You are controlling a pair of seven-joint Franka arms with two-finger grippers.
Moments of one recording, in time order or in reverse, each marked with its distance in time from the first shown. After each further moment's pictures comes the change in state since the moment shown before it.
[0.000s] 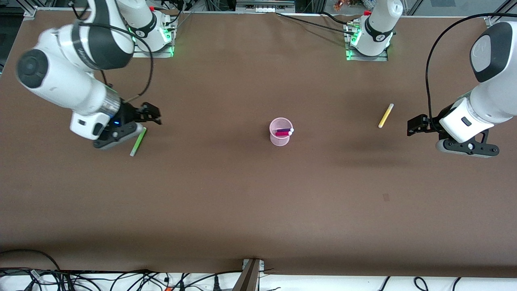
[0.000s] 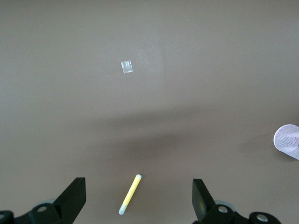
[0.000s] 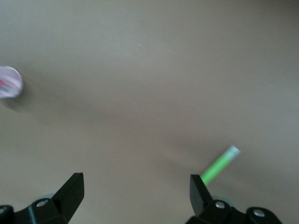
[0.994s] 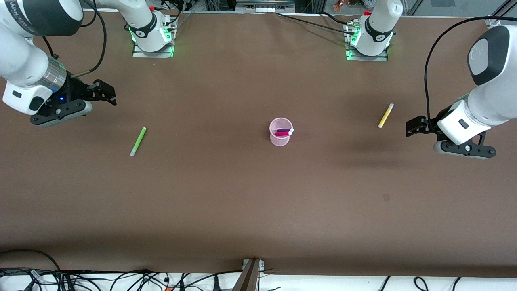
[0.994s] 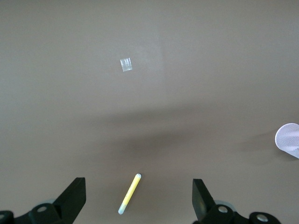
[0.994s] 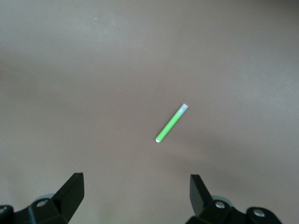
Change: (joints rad) left arm 0.000 0.011 0.000 -0.002 0.000 0.000 0.000; right arm -0.020 -0.140 -0.052 0.014 -0.192 -0.153 0.054
